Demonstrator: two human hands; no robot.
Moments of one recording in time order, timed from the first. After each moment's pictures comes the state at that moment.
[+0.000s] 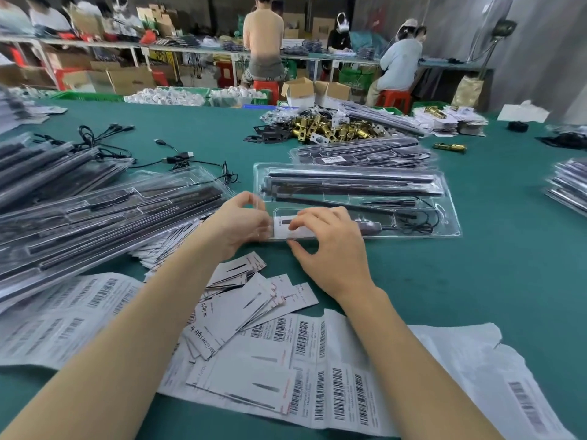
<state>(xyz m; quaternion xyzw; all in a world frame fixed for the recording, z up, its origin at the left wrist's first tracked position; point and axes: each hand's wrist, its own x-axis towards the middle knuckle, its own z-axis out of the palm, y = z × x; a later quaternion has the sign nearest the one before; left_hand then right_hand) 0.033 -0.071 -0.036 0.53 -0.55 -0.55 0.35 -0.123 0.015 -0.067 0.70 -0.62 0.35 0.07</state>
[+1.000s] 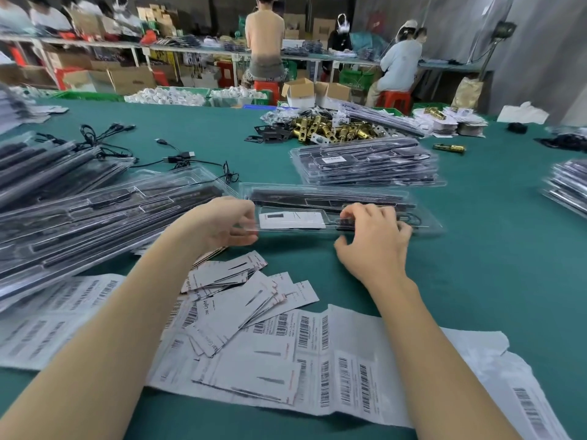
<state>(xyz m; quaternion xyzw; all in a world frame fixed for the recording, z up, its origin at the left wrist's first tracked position) 0.055 -0.074 -0.022 0.55 -0.51 -0.59 0.30 -0.167 0.016 -0.059 0.57 -0.79 0.22 0.08</state>
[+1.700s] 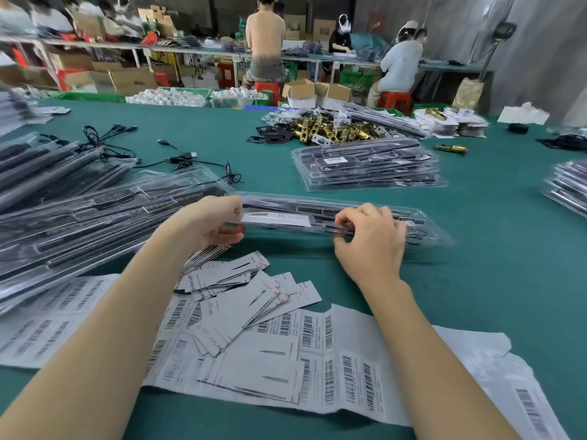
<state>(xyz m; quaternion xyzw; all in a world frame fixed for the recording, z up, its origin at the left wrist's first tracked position) 0.072 -0.079 -0.021 0.58 -0.50 -0.56 0.30 -0.156 0.016 -0.061 0.58 -0.75 0.28 0.11</state>
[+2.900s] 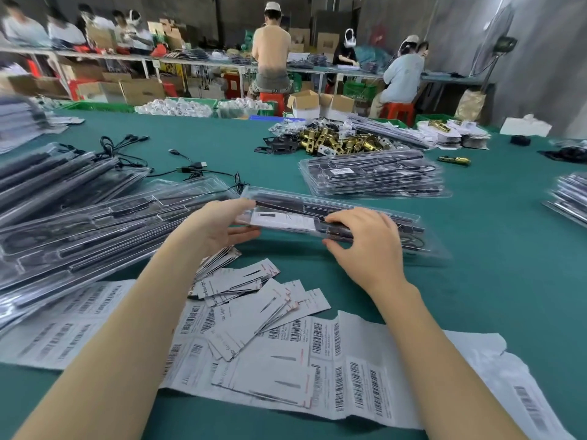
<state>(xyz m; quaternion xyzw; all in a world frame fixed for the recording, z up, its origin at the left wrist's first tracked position) 0.076 -0.079 -0.016 0.52 -0.43 -0.63 0.38 -0.154 0.013 -0.049 0.67 -0.68 0.29 0.09</state>
